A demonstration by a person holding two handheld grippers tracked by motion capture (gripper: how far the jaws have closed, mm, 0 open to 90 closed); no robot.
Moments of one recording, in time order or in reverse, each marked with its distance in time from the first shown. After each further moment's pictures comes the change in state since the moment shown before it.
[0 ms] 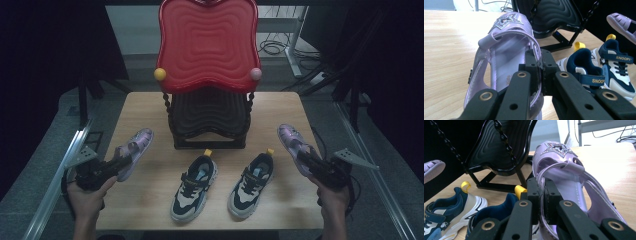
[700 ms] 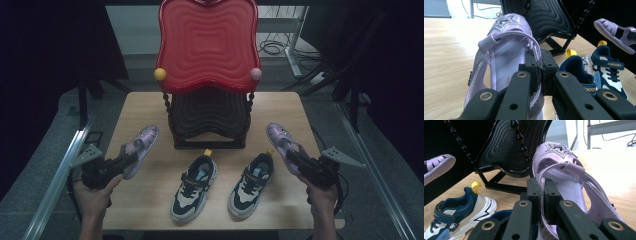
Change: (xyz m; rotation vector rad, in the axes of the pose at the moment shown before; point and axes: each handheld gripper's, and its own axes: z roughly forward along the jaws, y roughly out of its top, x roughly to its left) left arm -0.013 0.005 0.007 -0.044 -0.032 0.006; right arm 0.021 -0.002 0.017 -0.009 0.045 -0.036
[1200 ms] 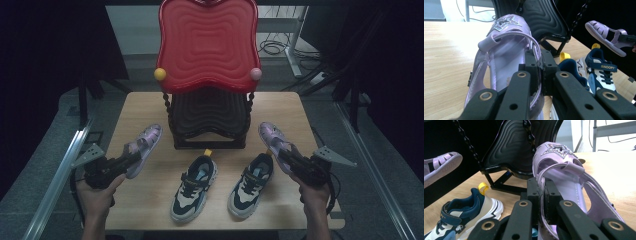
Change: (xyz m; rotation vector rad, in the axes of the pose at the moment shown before) left arm -0.006 0.002 0.004 -0.020 -0.033 0.001; right arm 0.016 0.000 0.011 -0.005 0.030 -0.014
